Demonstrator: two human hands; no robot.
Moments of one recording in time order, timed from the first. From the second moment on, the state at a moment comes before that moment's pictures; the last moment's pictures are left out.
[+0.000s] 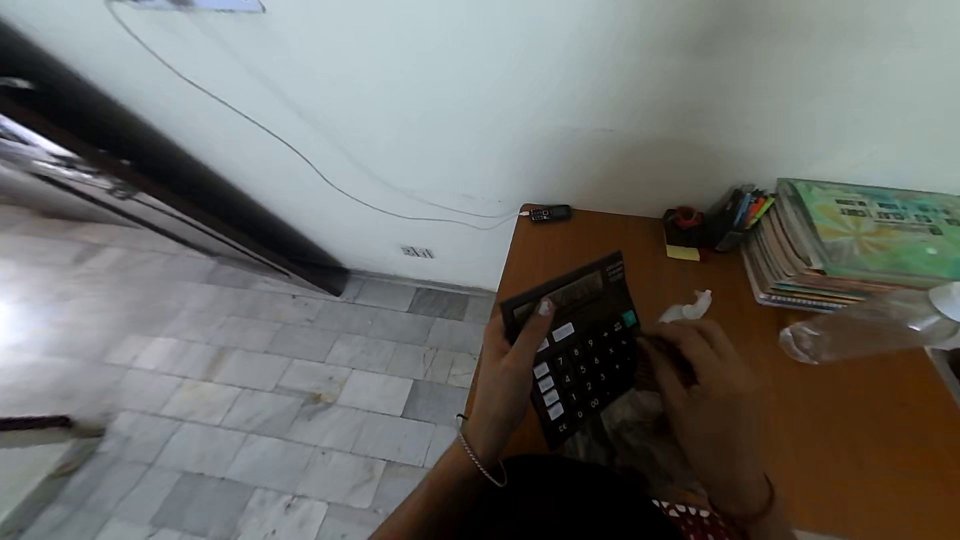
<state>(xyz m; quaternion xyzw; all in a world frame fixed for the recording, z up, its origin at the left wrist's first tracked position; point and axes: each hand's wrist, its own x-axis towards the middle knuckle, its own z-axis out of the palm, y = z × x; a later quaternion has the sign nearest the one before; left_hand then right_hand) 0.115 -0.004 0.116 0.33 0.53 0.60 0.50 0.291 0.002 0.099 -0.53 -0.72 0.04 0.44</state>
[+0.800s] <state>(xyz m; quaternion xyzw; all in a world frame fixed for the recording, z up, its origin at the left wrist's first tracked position) 0.122 -0.010 0.107 0.43 0.49 0.63 0.43 0.270 -0.023 0.108 -0.55 -0.72 0.07 0.43</state>
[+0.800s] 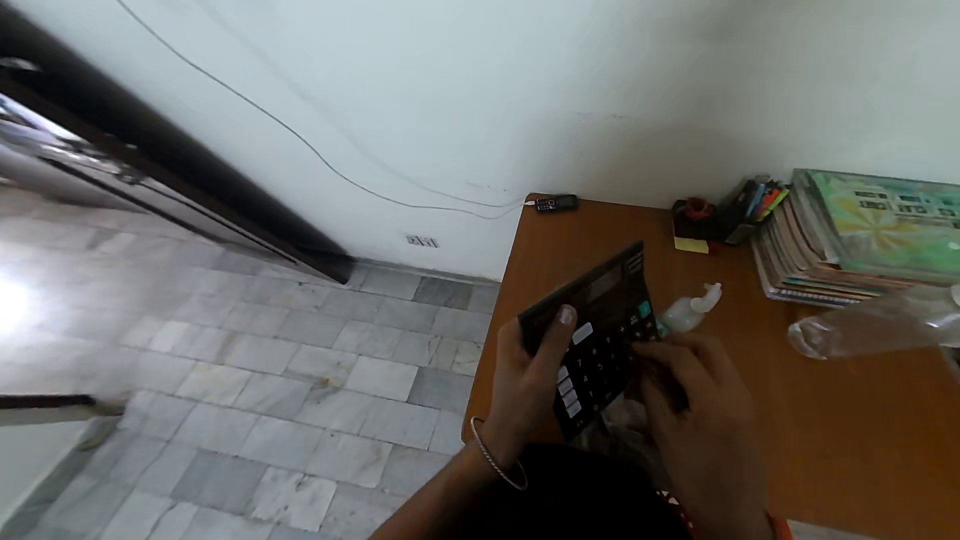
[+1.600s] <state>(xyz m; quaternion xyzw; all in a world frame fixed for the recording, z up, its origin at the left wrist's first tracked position) 0.132 -0.008 0.091 0.46 0.50 0.62 0.39 0.239 -0.036 0.096 -0.43 -0.76 0.16 0.46</state>
